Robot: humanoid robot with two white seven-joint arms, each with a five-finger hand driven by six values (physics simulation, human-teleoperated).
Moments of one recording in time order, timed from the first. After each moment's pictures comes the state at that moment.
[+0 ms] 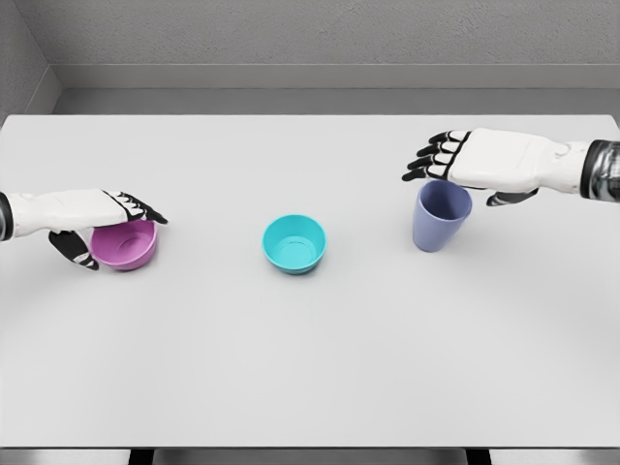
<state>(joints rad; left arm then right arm) -0.74 0.94 -0.90 -1.24 -0.24 -0.61 -0.50 -0.69 -0.86 0.57 -1.60 0.47 -0.61 0.61</state>
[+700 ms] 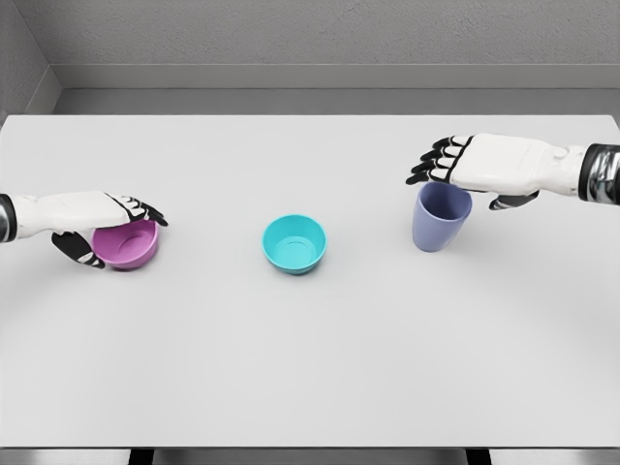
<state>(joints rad) -0.74 0.93 -0.90 -1.22 -0.25 -0.61 -0.50 -0.69 -0.86 0.59 -1.57 0.48 -0.61 0.61</state>
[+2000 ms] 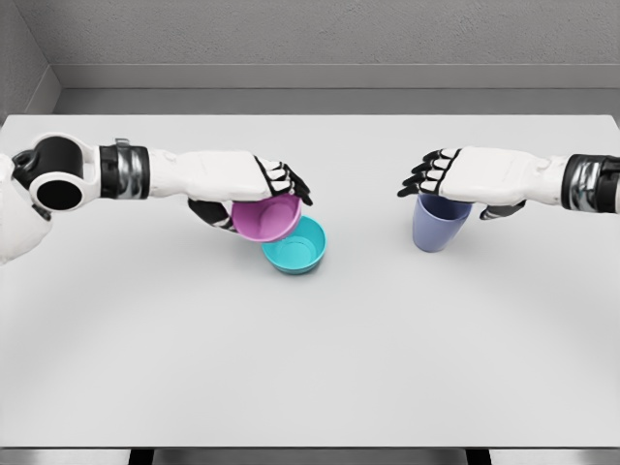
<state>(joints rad) -0.92 0.64 -0.95 -1.41 -0.27 -0.61 -0.55 -0.69 -0.83 0.62 -1.55 0.51 -0.61 0.61</state>
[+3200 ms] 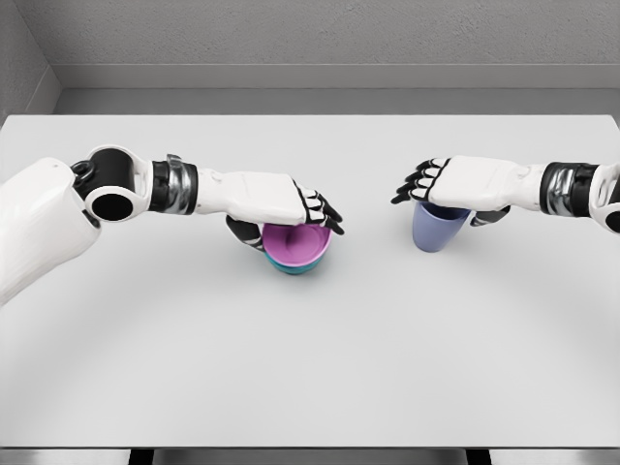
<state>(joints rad) -0.93 0.54 -1.00 -1.38 -0.35 -0.61 -0.55 -0.69 -0.76 0.64 -1.47 0.57 -0.61 0.61</state>
